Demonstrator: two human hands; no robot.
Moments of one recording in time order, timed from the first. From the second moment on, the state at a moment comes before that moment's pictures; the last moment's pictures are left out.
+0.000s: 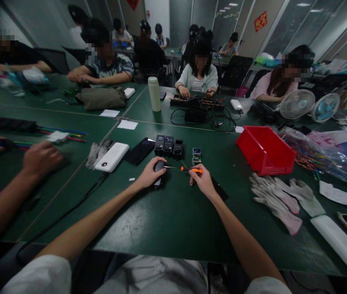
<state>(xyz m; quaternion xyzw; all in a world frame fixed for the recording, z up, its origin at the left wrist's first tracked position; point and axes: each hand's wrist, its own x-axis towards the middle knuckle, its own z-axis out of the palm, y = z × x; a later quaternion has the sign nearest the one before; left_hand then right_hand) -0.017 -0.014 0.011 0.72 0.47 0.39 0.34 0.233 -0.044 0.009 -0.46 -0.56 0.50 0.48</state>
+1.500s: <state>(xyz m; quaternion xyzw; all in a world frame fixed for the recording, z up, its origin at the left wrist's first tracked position) -0.016 -0.015 0.013 0.72 0.47 0.39 0.34 0.235 -0.043 0.009 -0.44 -0.55 0.51 0.49</state>
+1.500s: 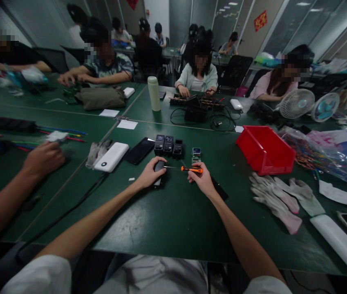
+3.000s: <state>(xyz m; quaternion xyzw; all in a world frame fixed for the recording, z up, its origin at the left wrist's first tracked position) -0.017 -0.014 0.010 0.72 0.47 0.39 0.34 0.238 -0.041 0.007 -0.44 -0.56 0.50 0.48</state>
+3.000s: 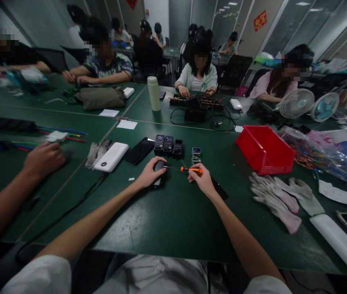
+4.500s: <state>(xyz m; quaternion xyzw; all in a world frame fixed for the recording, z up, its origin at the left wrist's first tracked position) -0.016 -0.014 0.012 0.72 0.47 0.39 0.34 0.237 -0.042 0.009 -0.45 -0.57 0.49 0.48</state>
